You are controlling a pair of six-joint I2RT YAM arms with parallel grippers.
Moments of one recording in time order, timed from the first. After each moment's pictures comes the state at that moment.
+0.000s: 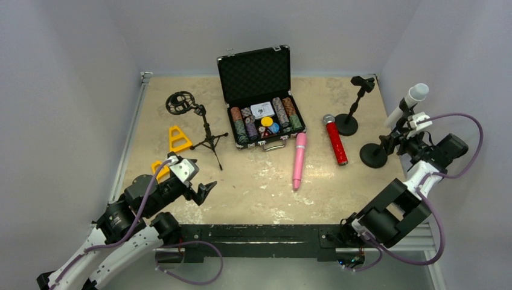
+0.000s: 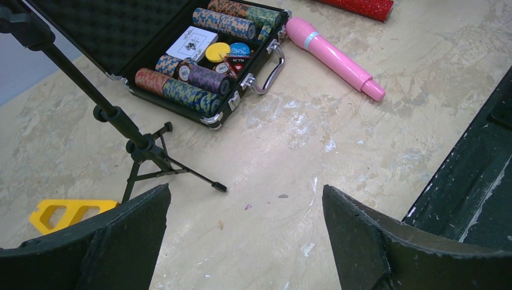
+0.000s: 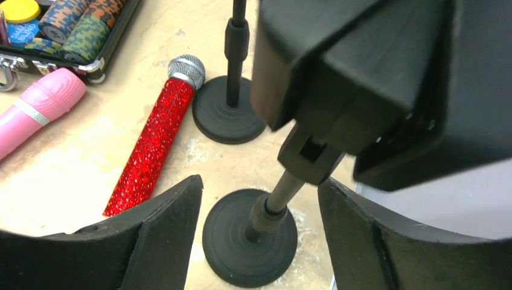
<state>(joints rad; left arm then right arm) -0.82 0.27 0.66 -0.61 -0.06 0.09 -0.88 1.28 0.83 -0.11 -1.15 -0.67</state>
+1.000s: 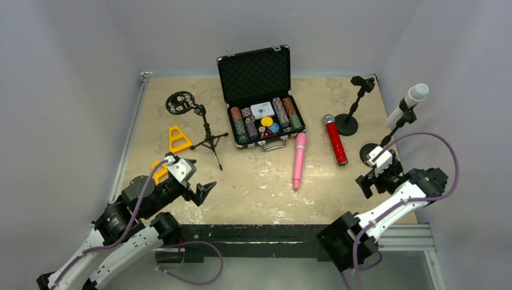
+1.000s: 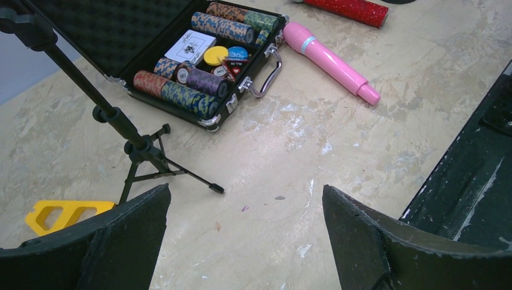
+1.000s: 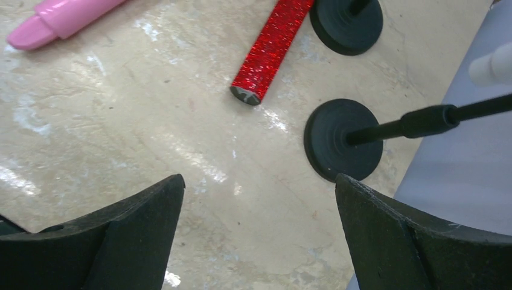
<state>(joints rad) -0.82 0.25 0.66 -0.62 -0.06 0.08 -1.05 0.91 0.82 -1.33 -1.01 -1.73</state>
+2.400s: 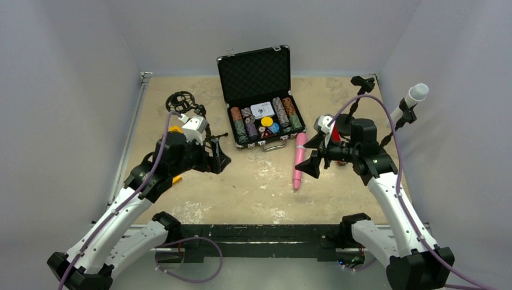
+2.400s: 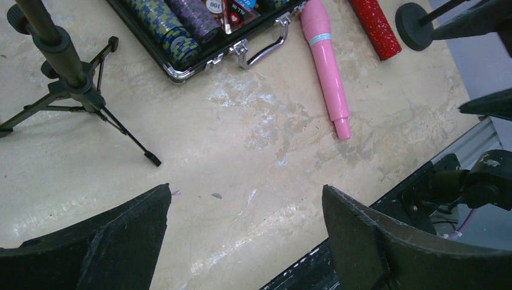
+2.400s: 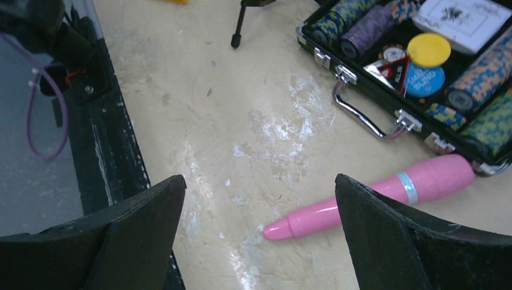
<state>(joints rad) -0.54 0.77 0.83 -0.57 0.13 -0.40 0.18 0.92 0.82 -0.52 -0.92 -0.33</state>
